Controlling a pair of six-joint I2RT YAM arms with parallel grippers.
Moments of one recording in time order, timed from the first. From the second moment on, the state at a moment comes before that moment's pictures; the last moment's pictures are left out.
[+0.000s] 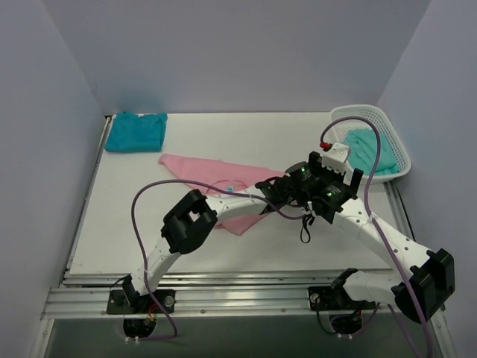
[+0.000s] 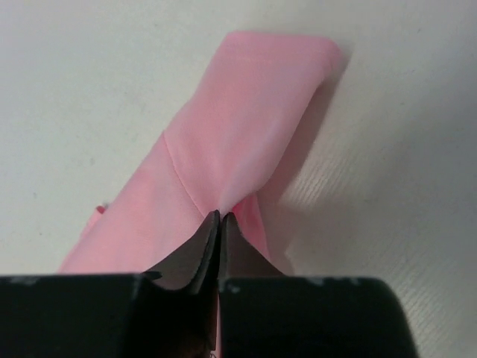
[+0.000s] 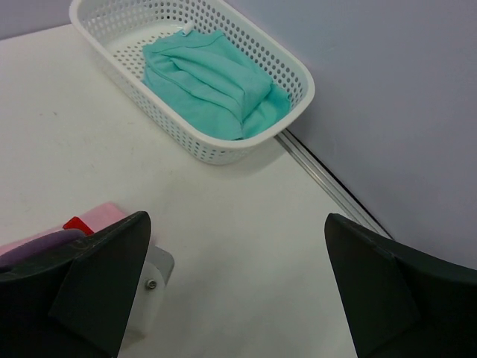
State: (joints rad) left arm -1.06 2.30 1.80 -0.12 -0.29 0.29; right arm 0.64 1.20 0.97 -0.68 1.30 0.64
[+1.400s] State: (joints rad) left arm -0.80 1.86 2.16 -0.22 -0.49 0.44; right arm 0.90 1.40 0.86 -0.31 0.68 0.77
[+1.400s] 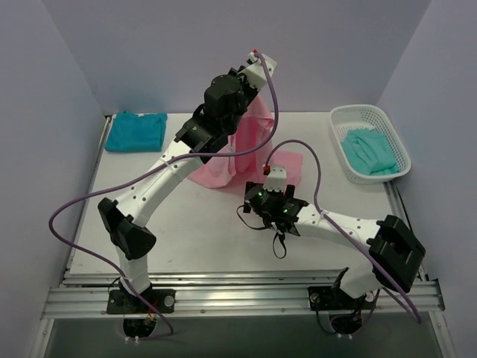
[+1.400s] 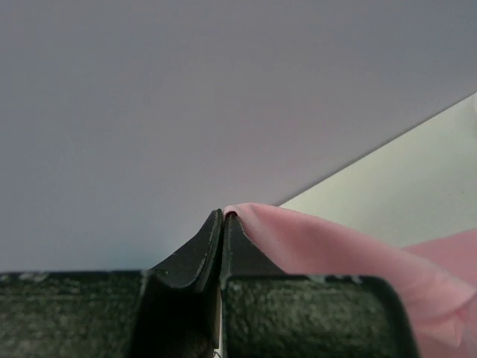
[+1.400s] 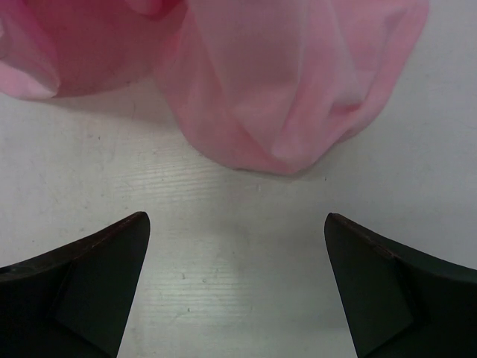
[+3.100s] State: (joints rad) left arm -0.67 1.81 1.97 -0.18 -0.47 0.40; right arm 0.78 2.08 1.29 -0.10 0.69 0.69
